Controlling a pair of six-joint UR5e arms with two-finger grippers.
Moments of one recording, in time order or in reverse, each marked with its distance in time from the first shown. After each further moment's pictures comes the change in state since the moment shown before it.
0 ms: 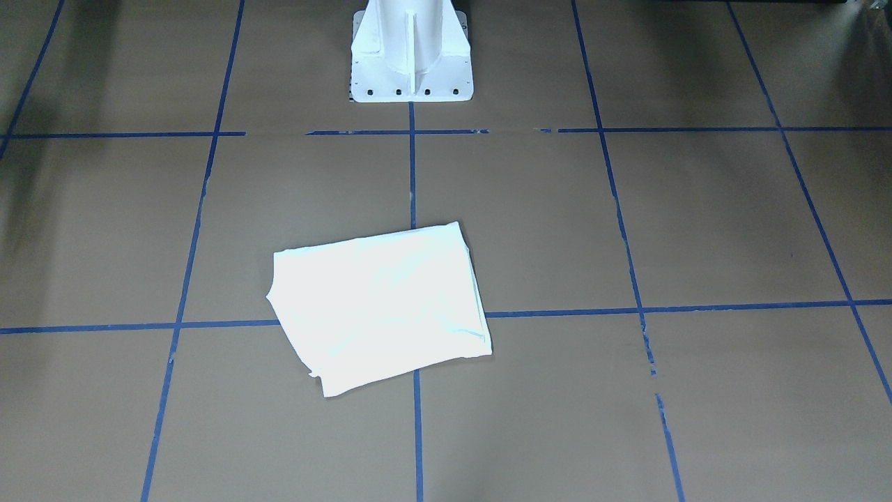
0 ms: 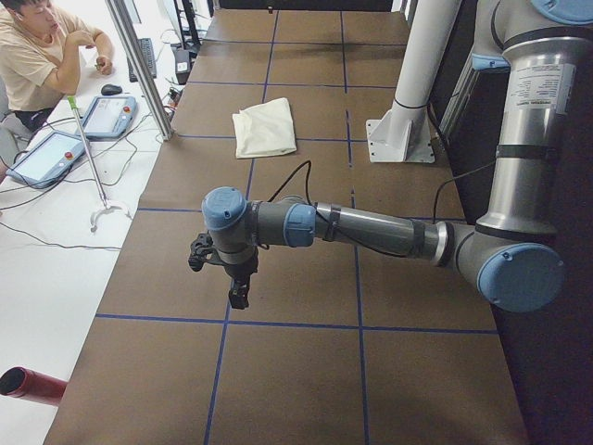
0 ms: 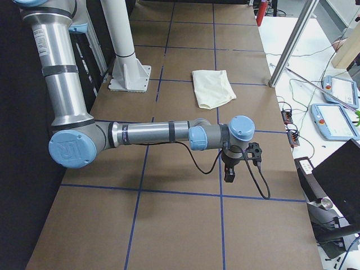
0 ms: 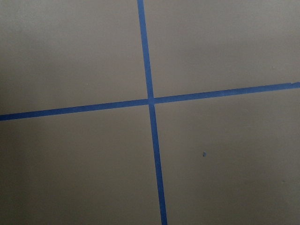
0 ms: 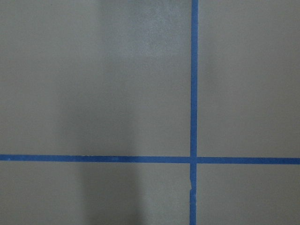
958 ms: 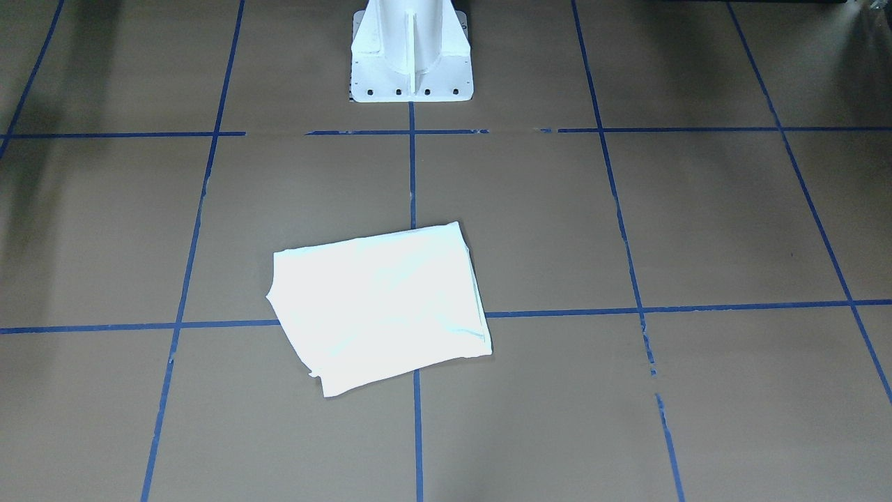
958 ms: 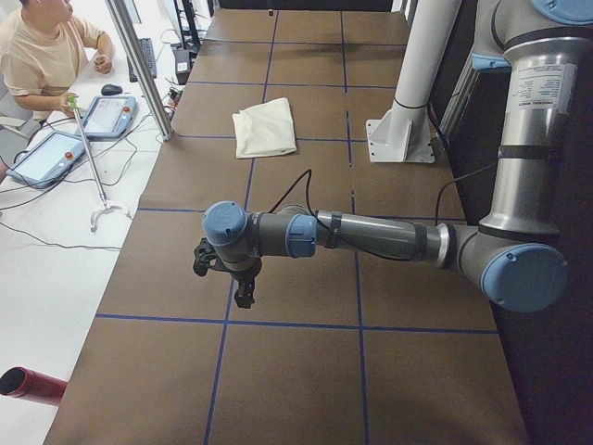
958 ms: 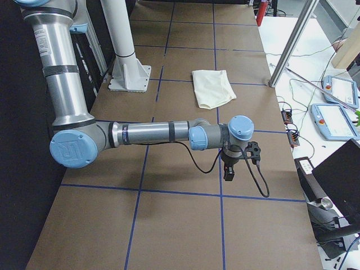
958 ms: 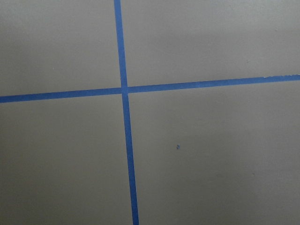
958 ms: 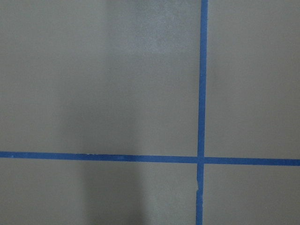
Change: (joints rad) left arm -0.004 0.008 0.033 -0.029 -0.126 0.001; right arm -0.016 -0.002 -0.002 0.014 0.005 0.004
